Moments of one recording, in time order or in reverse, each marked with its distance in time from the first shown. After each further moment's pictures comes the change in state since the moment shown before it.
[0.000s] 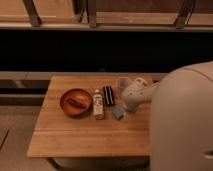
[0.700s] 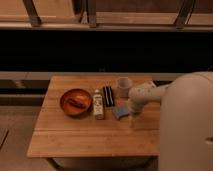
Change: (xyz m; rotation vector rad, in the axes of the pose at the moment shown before) arm 0.010 0.014 0.031 -0.125 -0.087 -0.322
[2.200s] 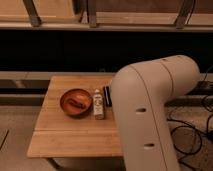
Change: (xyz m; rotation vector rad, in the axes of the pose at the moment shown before) arm -0.023 -0.058 0.030 -0.111 0.219 -0.025
